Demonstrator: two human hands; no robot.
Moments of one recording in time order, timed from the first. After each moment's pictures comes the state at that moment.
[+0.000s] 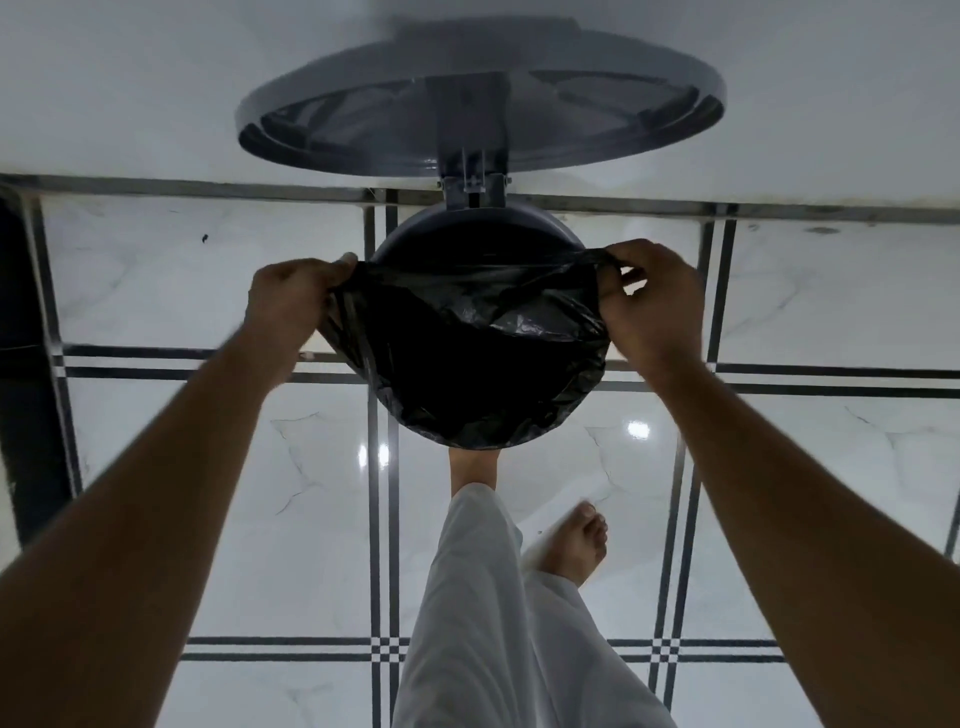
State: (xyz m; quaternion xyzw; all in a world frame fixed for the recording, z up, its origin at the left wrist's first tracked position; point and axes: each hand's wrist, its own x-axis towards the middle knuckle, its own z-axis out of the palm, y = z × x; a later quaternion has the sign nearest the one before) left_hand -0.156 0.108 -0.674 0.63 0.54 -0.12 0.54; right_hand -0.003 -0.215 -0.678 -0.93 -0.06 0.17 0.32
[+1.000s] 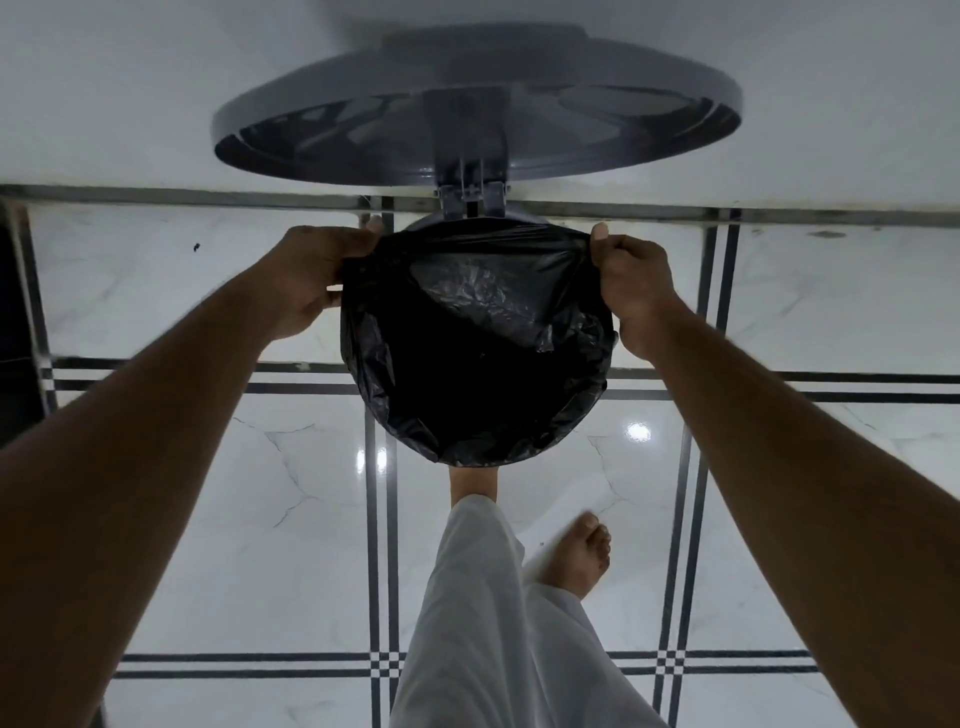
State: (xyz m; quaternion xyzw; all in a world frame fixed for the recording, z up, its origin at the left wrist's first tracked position) left_hand -0.104 0.123 -0.685 0.59 0.41 -0.23 0.66; right_hand 0.032 -0.179 -0.709 -0.79 0.20 0.36 0.46
